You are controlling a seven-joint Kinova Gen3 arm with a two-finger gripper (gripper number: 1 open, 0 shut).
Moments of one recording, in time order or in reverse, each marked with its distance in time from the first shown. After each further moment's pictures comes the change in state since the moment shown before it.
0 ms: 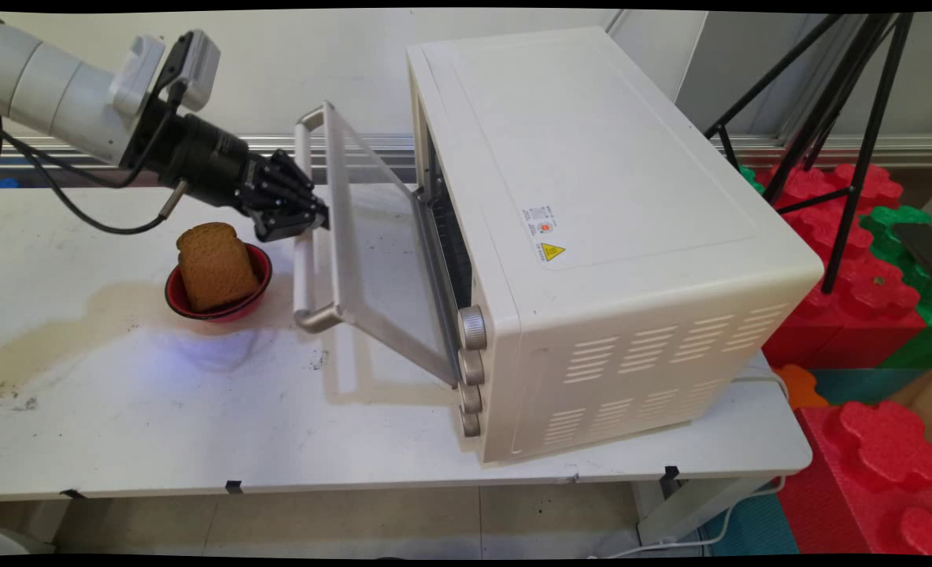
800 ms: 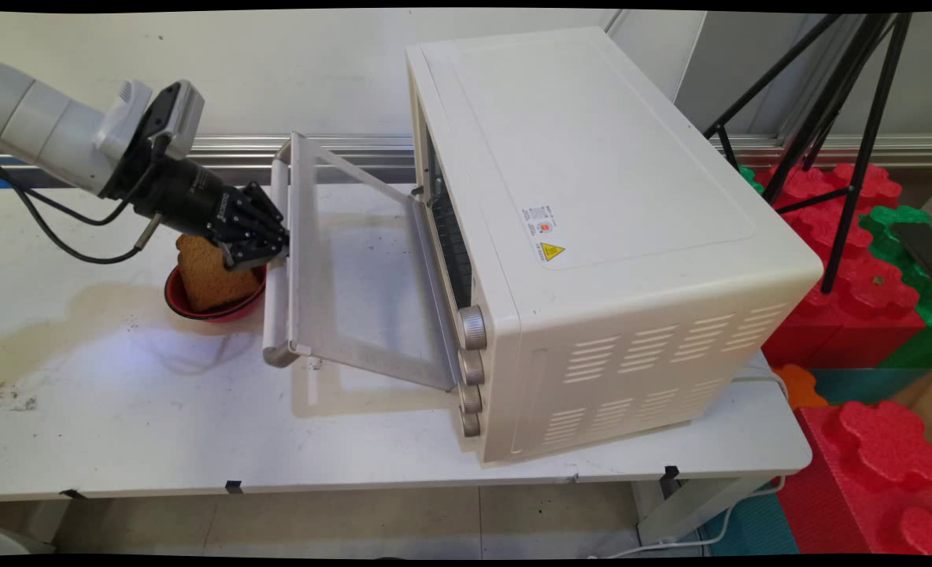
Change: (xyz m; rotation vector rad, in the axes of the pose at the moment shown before) arm -0.047 -0.001 -0.002 -0.002 -0.108 0.035
